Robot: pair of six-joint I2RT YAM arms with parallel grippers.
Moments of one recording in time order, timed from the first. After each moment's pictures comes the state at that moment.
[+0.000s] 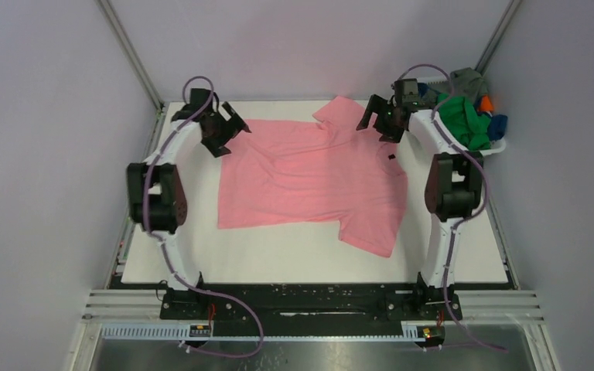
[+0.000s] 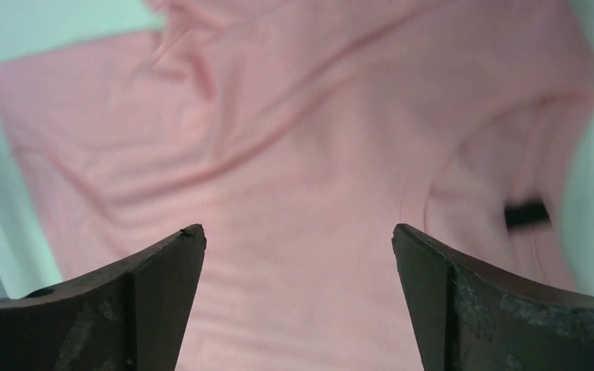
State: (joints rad) left arm -0.04 2.09 1.75 -0.61 0.23 -0.78; right arm 0.09 2.28 2.00 -0.67 -0.24 0.48
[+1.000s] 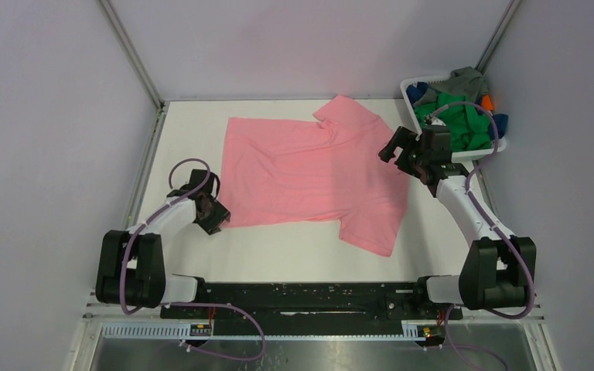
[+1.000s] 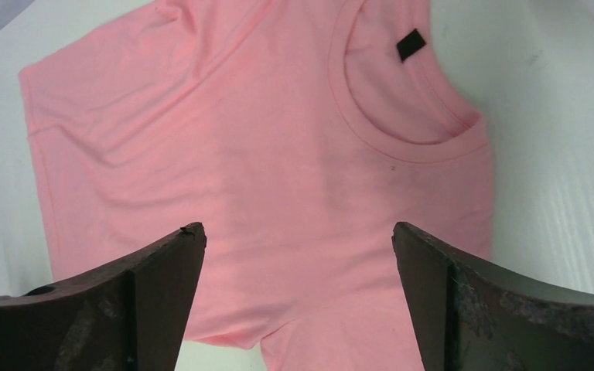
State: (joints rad) left arm -0.10 1.32 0.65 -0.56 -0.10 -0.94; right arm 0.06 1.35 0.95 -0.24 -0.13 0.52
